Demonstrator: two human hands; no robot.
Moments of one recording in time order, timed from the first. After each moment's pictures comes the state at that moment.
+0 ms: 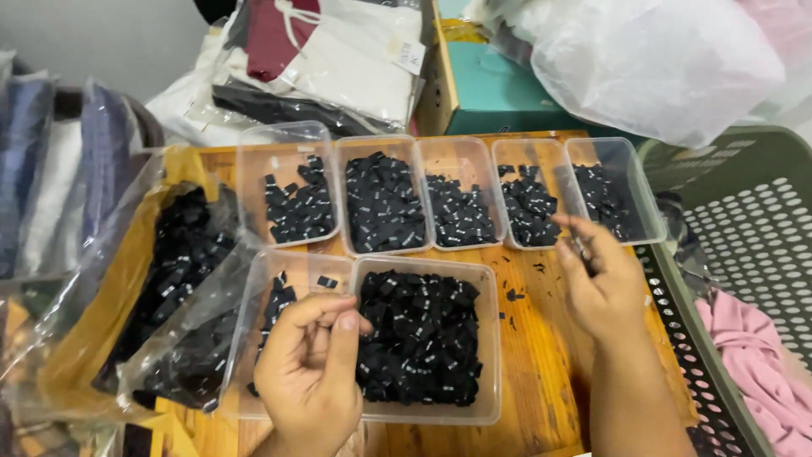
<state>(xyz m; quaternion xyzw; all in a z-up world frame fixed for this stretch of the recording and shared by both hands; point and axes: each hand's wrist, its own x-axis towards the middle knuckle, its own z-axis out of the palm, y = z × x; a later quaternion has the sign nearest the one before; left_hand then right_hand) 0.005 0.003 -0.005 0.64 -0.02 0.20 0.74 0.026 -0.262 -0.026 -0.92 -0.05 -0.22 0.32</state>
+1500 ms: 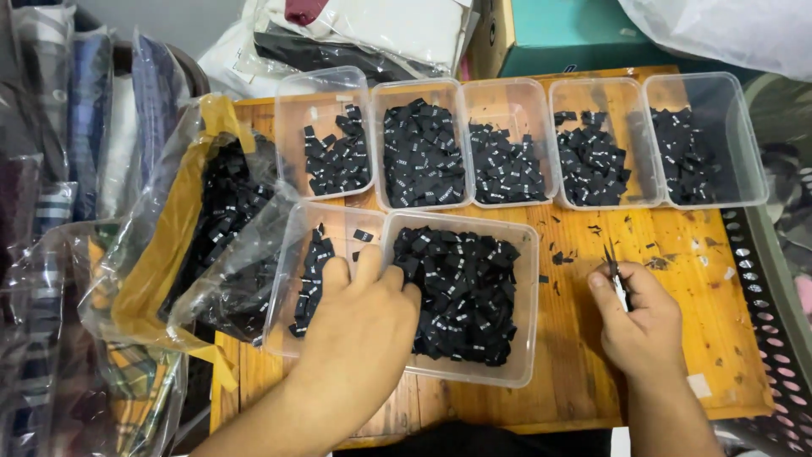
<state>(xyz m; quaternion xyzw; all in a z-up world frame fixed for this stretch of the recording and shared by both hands) 0.012 0.009 0.017 0.94 -0.33 -0.07 -0.10 -0.037 -0.259 -0.080 -0.87 0.16 -0.12 0.45</state>
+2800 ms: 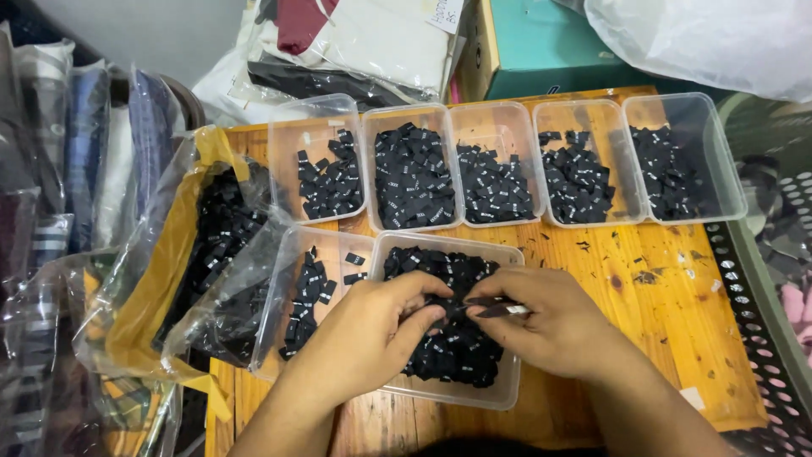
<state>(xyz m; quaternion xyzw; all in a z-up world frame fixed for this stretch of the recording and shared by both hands) 0.039 0.009 0.029 0.85 -0.23 -0.20 0.43 0.018 -0.195 0.000 -0.90 -0.20 0.04 0.38</state>
